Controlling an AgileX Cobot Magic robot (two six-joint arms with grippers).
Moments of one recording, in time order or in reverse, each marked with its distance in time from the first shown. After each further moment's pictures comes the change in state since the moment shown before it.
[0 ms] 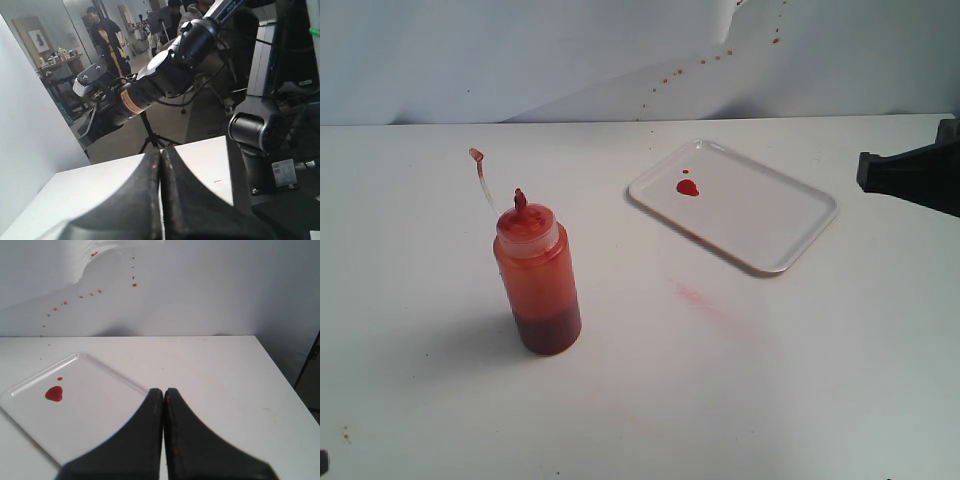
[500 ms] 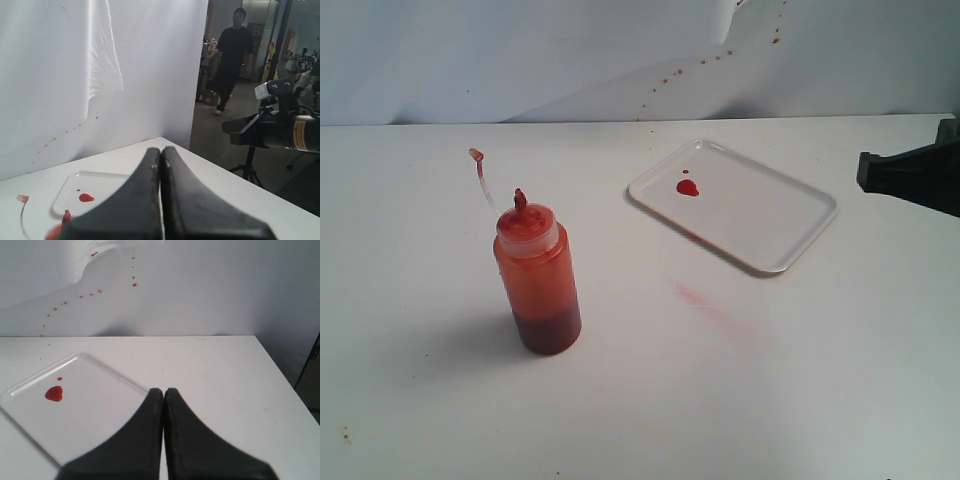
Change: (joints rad) left arm -0.289 -0.044 0.031 0.140 0.883 -0.571; right arm 0.000 0.000 0.000 0.000 0.000 0.000
